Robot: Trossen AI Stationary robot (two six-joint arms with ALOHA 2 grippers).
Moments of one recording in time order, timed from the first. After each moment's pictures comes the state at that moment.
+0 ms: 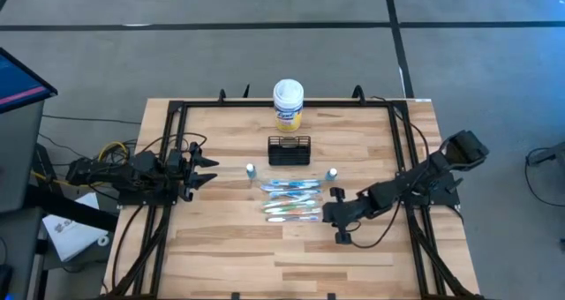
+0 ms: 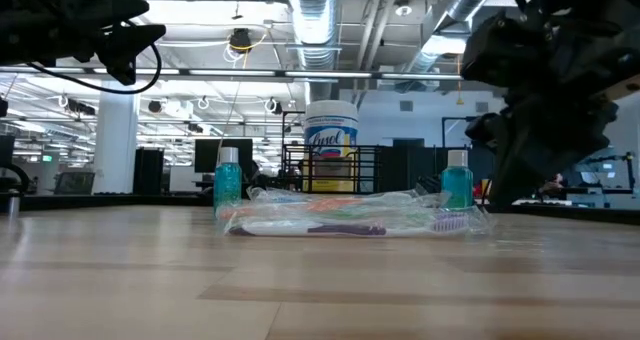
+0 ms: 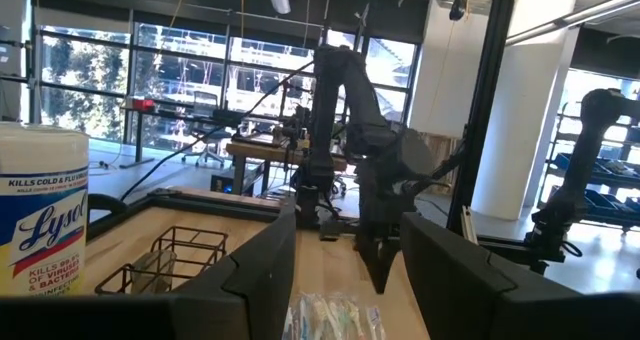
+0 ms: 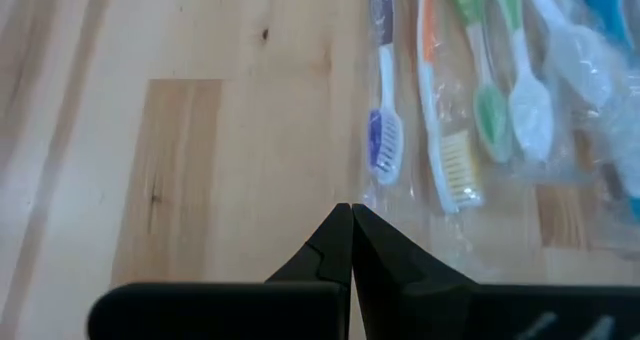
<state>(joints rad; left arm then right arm) -0.08 0.02 0.01 0.22 -0.11 -0.14 0.44 1.57 0.68 -0.08 0.16 0.36</state>
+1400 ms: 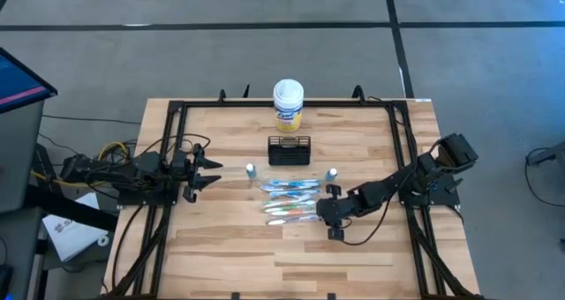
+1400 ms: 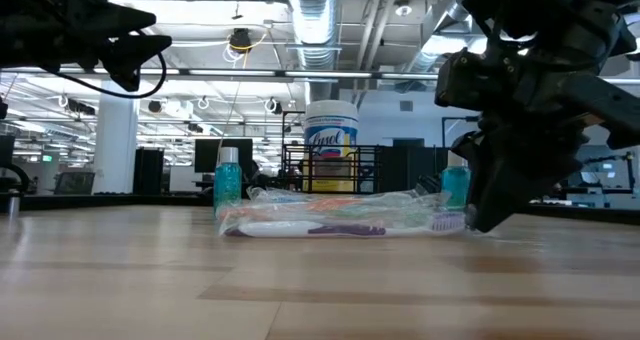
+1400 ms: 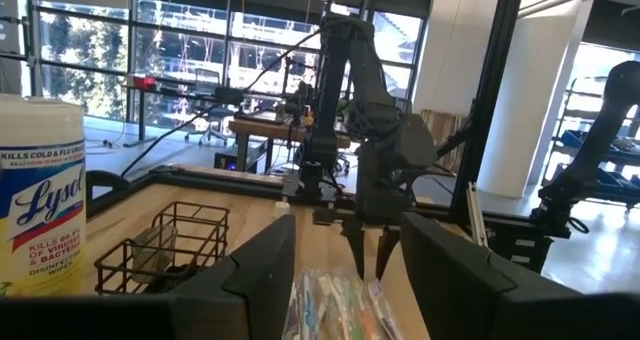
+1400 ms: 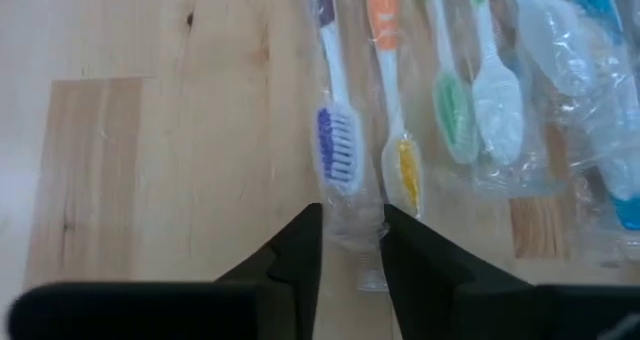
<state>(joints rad) -0.08 0.13 0.01 0.26 -0.11 -0.14 0.38 1.66 0.73 -0.11 0.16 0.36</state>
